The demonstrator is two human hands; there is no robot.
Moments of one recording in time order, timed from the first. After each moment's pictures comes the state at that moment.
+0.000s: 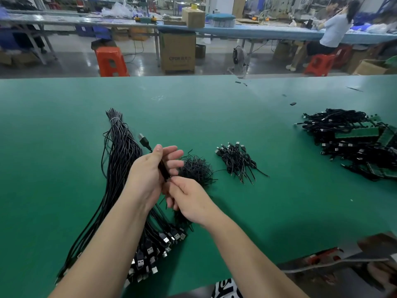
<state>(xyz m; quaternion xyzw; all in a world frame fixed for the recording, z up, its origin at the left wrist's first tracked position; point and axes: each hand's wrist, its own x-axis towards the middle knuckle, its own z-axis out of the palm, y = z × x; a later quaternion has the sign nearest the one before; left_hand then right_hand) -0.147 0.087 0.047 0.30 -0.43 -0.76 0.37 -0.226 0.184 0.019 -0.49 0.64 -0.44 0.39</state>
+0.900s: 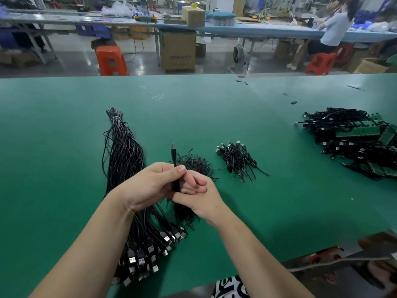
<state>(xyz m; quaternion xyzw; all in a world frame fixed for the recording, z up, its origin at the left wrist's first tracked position) -0.122 0.090 0.060 0.10 -0.60 -0.79 0.07 -0.247 0.188 -0.003 -0.45 0.54 -0.59 0.40</state>
